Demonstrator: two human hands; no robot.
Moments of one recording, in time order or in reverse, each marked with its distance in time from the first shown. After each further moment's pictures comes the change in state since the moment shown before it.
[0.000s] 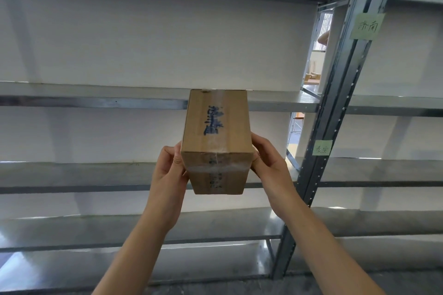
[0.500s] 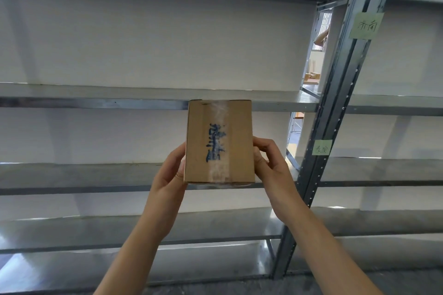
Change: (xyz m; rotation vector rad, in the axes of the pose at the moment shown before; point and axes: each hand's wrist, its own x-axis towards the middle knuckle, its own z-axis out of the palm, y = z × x) left_hand -0.002 -0.015 -0.019 0.094 -0.180 0.060; right_hand -0.005 0.003 -0.004 0.078 -0.011 -0.014
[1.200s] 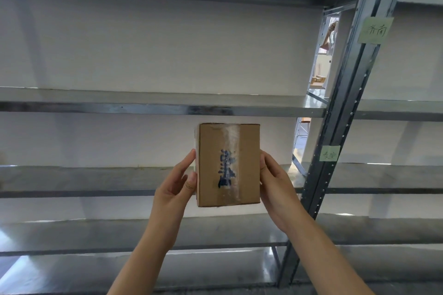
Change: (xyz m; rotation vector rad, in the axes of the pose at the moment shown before) left_hand -0.005 -0.002 -0.002 0.114 0.115 -0.026; right_hand 0.010 0.017 0.007 0.215 -0.033 0.187
